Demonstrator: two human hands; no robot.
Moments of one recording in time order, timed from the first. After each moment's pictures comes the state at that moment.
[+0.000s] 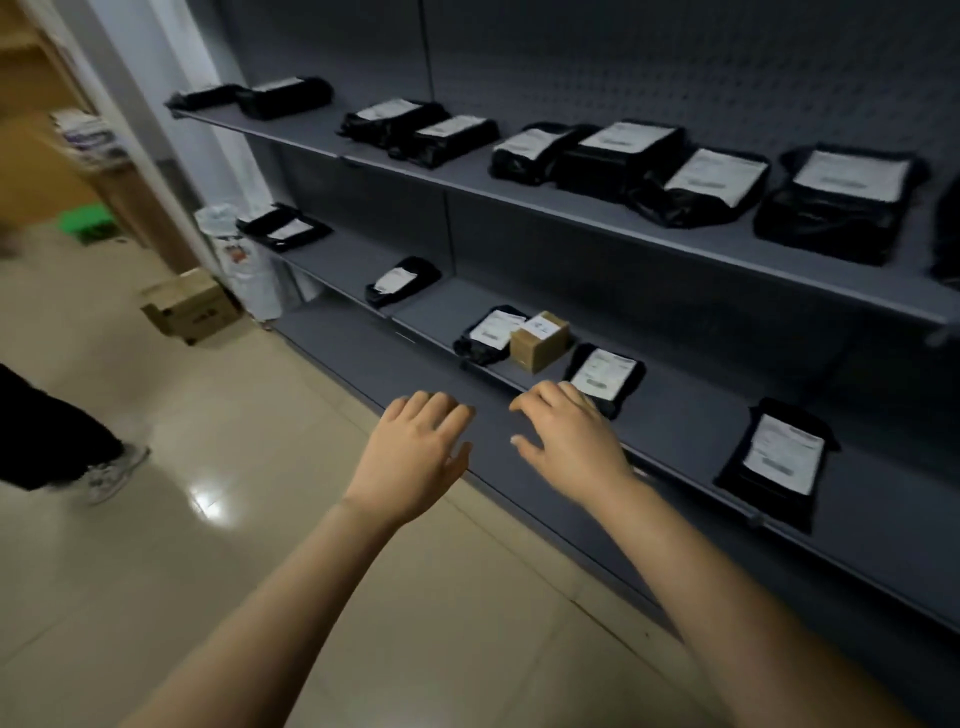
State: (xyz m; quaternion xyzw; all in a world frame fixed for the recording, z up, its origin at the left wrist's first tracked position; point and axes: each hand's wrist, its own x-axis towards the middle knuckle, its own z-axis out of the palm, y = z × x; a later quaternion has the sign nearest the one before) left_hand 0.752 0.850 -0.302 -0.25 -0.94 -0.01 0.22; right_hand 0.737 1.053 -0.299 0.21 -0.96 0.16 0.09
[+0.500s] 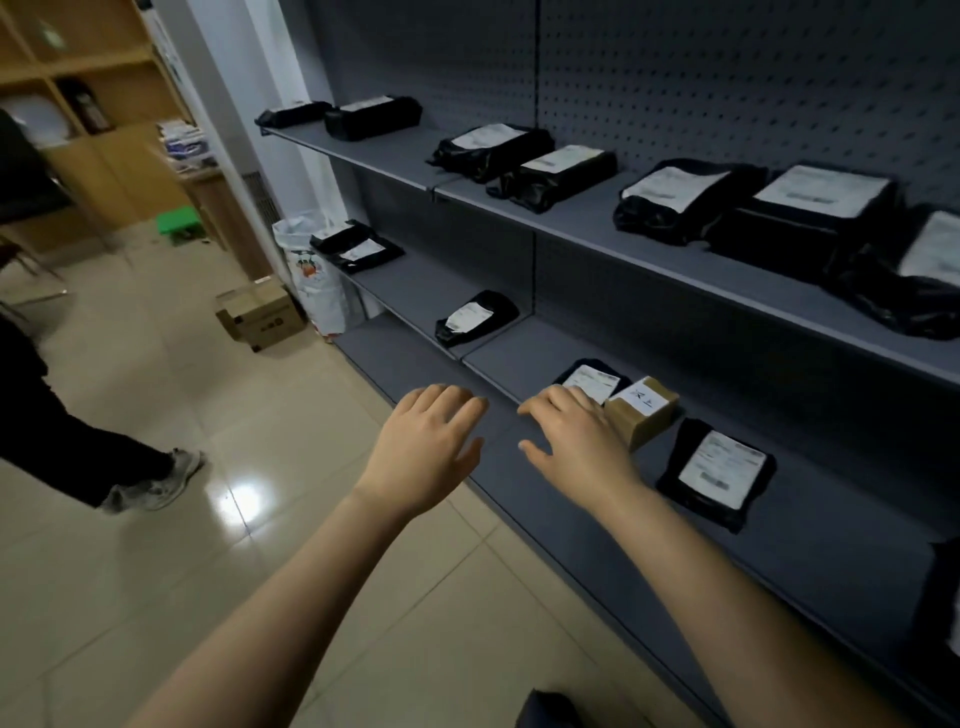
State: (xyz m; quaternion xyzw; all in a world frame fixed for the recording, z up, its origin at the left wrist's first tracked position) left_hand 0.585 0.737 -0.291 -0.19 -0.96 0.02 0.22; right_hand 0.547 0.932 -0.306 0.26 -0.95 0.18 0.09
